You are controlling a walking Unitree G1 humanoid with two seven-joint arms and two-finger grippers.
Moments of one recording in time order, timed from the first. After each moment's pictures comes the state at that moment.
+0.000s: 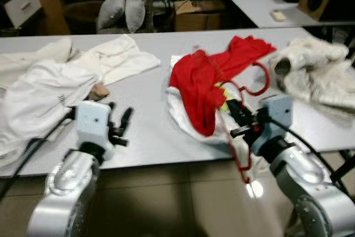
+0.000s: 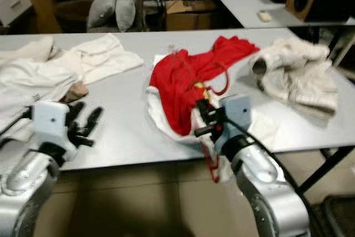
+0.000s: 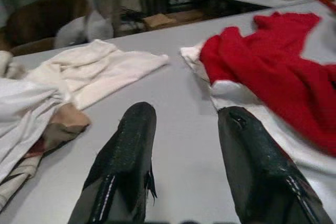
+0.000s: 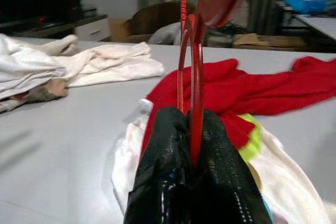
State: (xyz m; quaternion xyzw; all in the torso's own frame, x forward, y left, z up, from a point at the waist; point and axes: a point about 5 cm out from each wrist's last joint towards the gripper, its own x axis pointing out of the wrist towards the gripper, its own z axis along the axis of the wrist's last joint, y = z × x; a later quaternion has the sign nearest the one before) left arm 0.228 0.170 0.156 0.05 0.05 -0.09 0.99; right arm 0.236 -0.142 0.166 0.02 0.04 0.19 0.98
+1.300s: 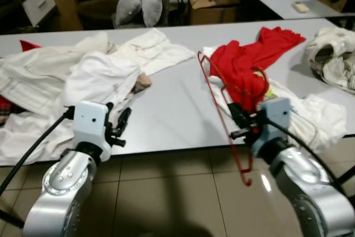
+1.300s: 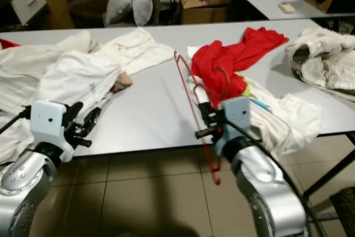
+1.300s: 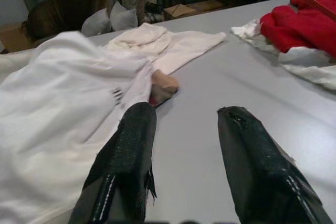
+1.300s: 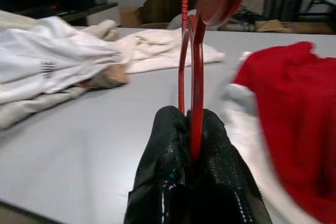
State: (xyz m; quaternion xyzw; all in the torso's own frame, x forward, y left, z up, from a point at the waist) left arm 0.229 0.179 0.159 0.07 0.05 -0.09 0.99; right arm 0.239 -0.139 0.157 0.01 0.05 0.20 0.98
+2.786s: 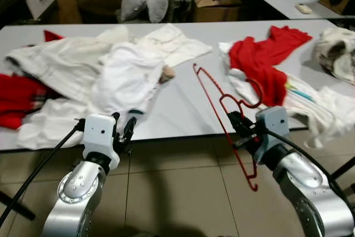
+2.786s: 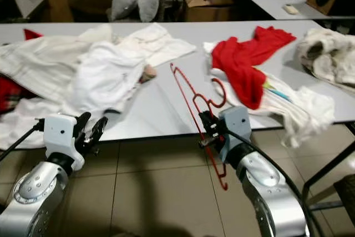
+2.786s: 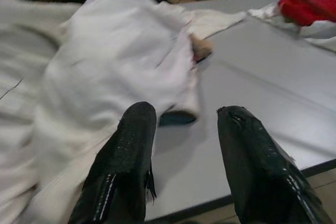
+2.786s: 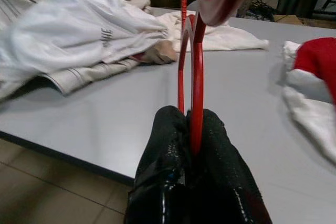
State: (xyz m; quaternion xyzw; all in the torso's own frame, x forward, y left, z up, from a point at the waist) left arm 0.228 0.169 0.126 0.05 0.06 -0.09 0.99; right arm 0.238 -0.153 0.135 -0.01 0.06 0.21 0.97
